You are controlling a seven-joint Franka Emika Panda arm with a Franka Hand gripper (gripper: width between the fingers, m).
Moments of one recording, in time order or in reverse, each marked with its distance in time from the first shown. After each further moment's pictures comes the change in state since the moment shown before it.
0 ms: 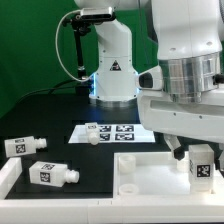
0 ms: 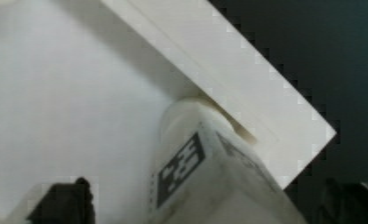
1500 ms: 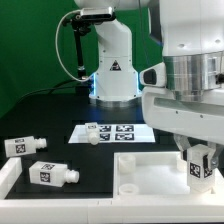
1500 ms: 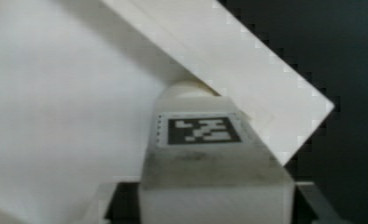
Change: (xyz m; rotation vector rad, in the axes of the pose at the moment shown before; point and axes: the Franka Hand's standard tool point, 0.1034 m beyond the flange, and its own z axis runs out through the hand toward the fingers) arm 0.005 -0.002 -0.001 0.007 0.035 0.479
